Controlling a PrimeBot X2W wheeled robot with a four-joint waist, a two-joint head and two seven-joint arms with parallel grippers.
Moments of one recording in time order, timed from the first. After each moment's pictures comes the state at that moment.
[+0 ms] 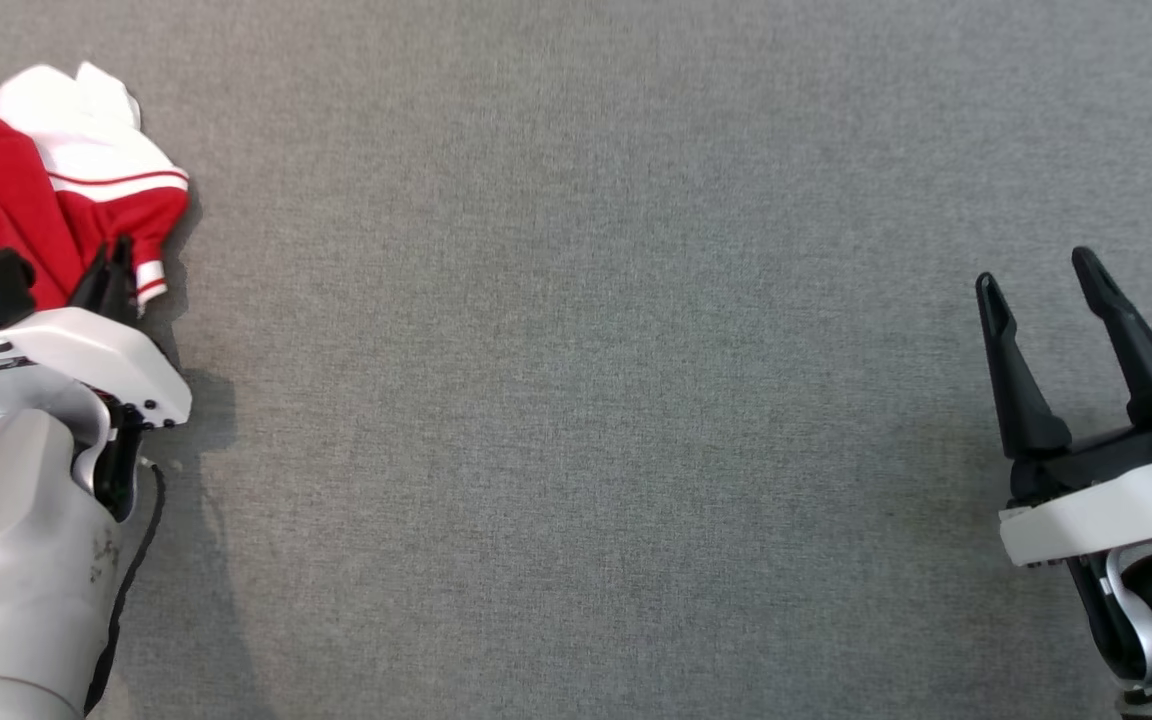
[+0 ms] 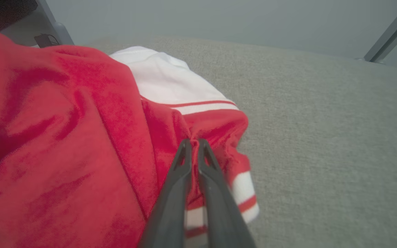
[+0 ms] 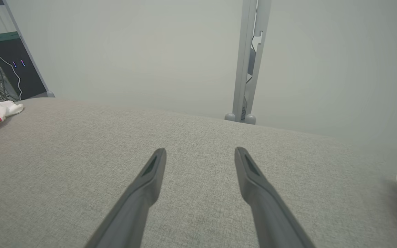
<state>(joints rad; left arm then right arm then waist) -0.84 0.26 -0.18 1.14 -0.47 -0.12 -0.24 -0.23 -0.19 0.05 -0.08 0.18 0.13 -0.06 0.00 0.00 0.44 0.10</state>
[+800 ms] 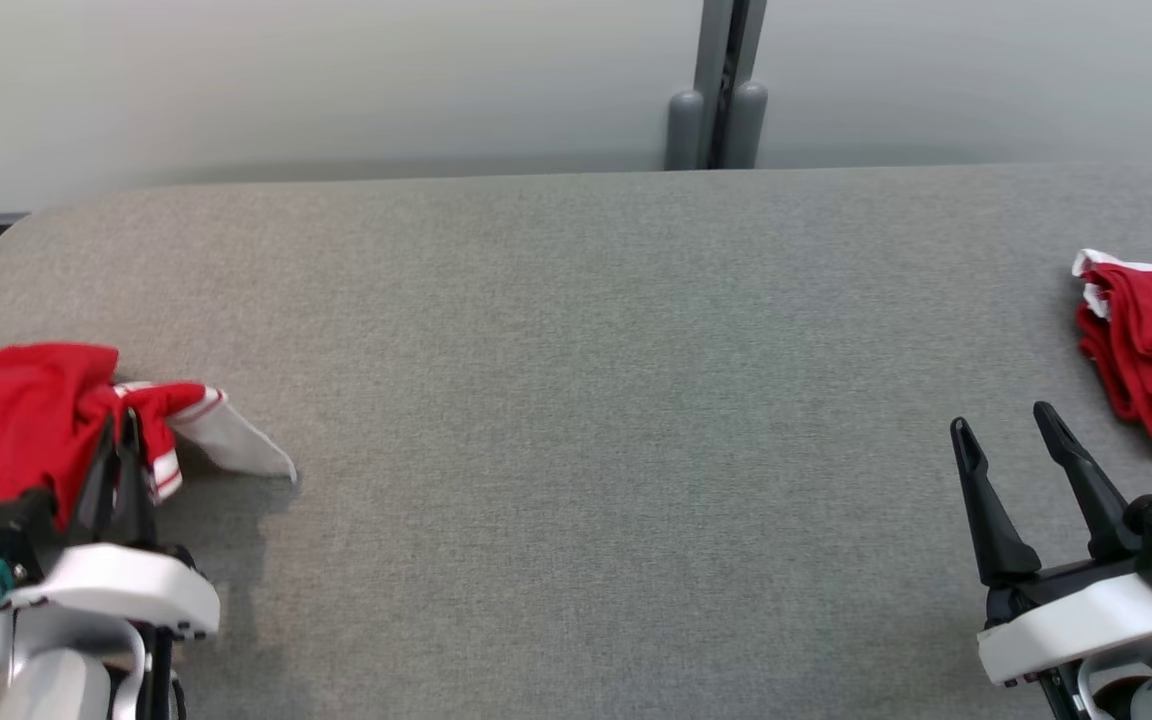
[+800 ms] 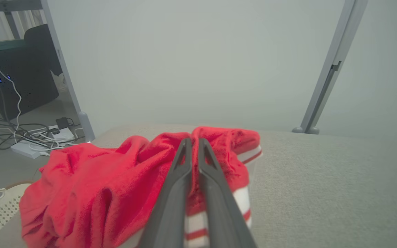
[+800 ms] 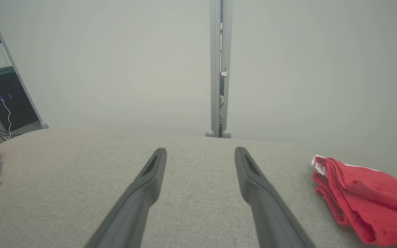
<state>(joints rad) -0.22 0.27 -0.06 0.38 -0.41 0.07 -0.24 -0.05 -0.16 0.05 0.00 0.23 0.13 -0.11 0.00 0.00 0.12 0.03</state>
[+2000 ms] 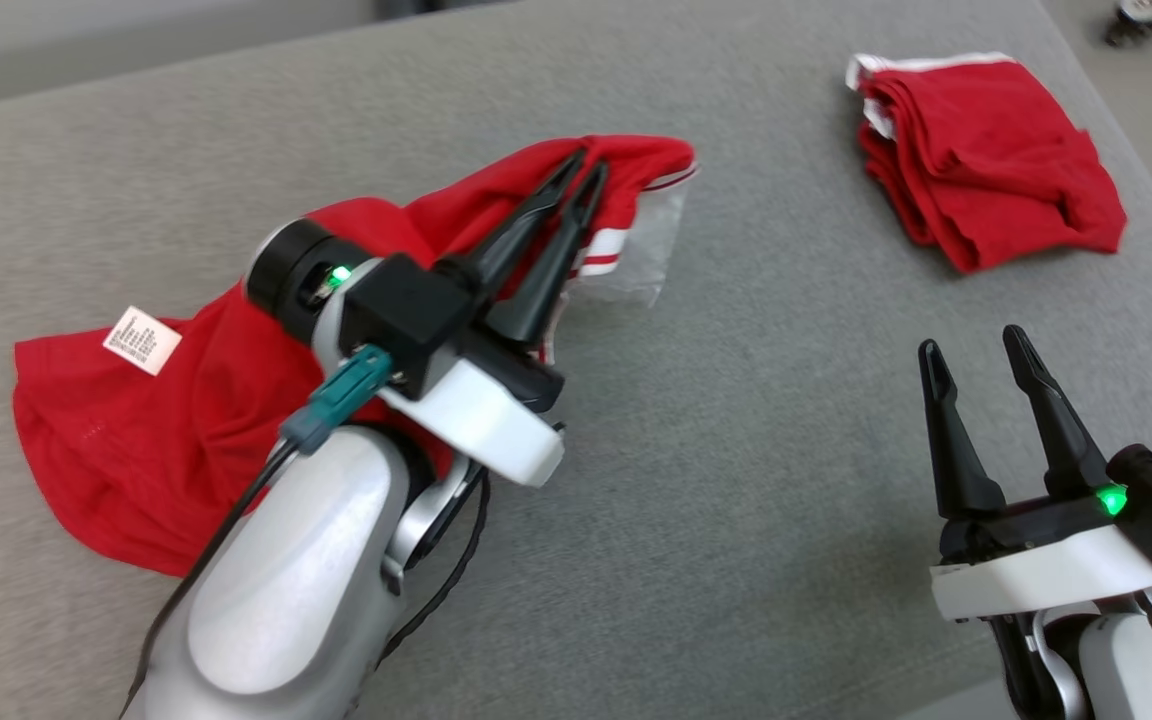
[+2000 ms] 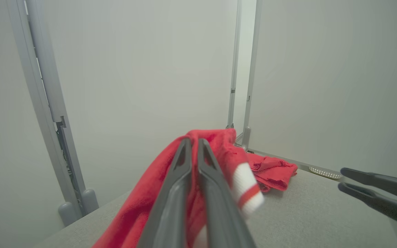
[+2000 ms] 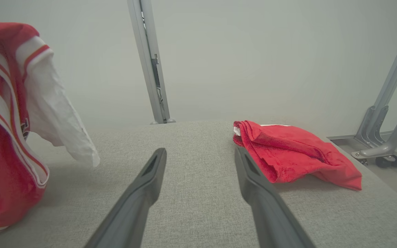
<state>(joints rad) -0.55 0.12 -0.48 0.02 -0.26 -0.07 -0.05 -0.15 -0.09 0.08 0.00 0.26 0.13 -0.19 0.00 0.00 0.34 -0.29</state>
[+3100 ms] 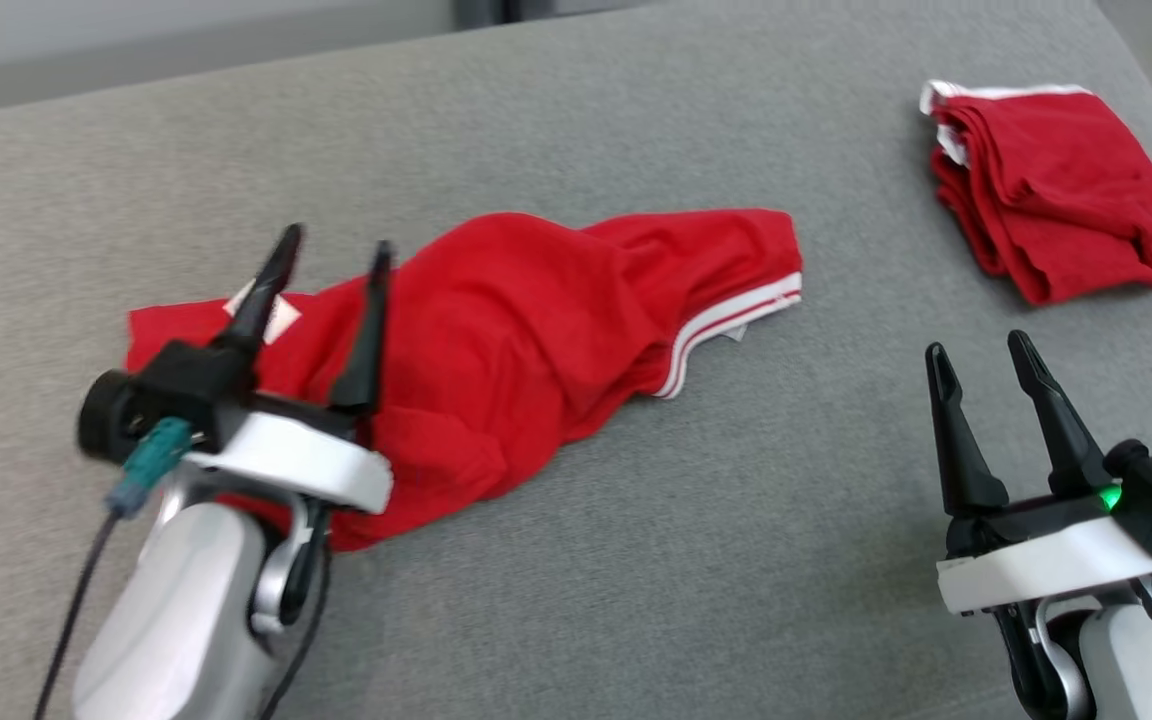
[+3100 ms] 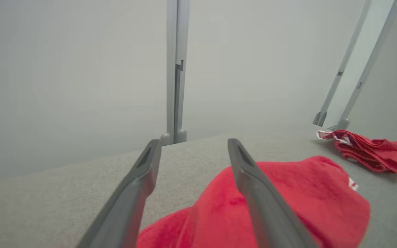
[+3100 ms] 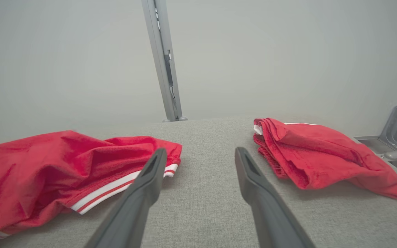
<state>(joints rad) -0.42 0.20 -0.33 0.19 -0.35 0.06 -0.19 -0.19 -0.10 0.09 0.11 0.26 0.13 -0.23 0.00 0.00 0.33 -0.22</state>
